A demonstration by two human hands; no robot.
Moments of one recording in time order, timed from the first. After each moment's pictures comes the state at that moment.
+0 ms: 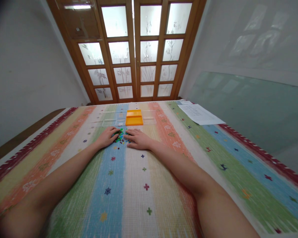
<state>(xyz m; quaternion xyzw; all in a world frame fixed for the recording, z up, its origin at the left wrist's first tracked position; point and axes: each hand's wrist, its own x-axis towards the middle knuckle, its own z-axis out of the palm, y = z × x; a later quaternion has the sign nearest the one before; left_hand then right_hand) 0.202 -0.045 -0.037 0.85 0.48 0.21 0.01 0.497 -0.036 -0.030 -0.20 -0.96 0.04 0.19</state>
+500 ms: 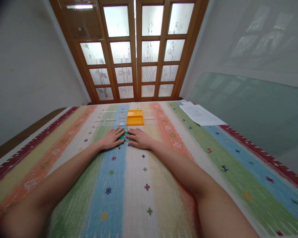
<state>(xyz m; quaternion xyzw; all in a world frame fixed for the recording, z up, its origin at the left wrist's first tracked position) 0.214 -0.057 -0.032 0.89 0.46 0.07 0.05 0.497 -0.036 -0.030 -0.21 -0.96 0.05 0.18</state>
